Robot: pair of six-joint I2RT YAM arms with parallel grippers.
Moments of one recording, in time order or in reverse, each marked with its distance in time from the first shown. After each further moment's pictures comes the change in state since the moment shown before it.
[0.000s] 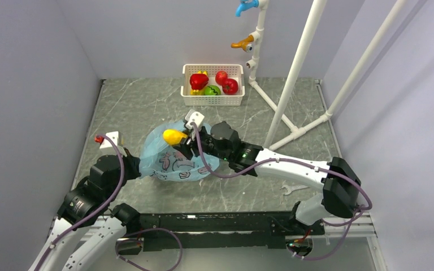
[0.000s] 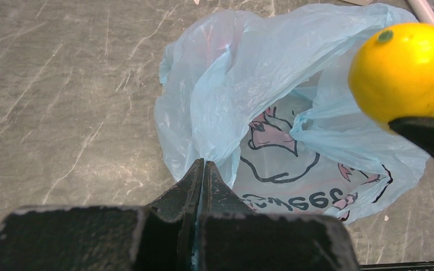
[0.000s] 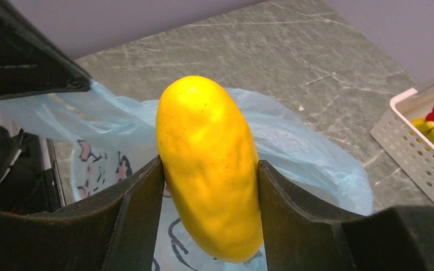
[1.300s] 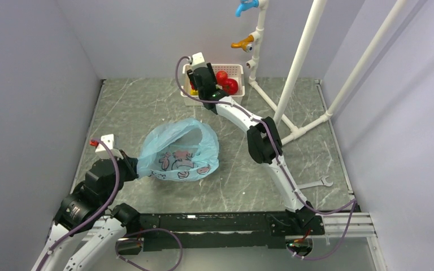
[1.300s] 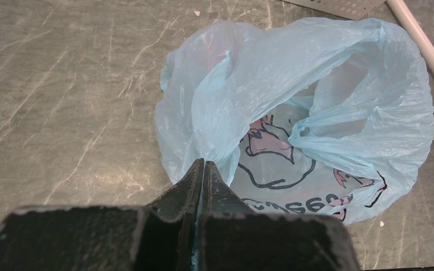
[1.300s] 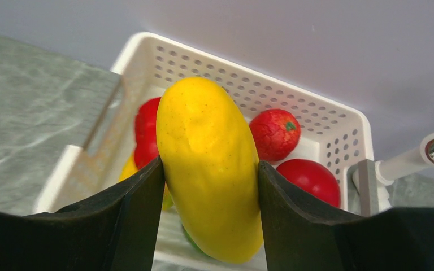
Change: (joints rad) left arm 0.000 -0.057 -0.009 0.000 -0.014 -0.001; right arm -0.406 1.045 1.222 -0.257 0.524 -0.087
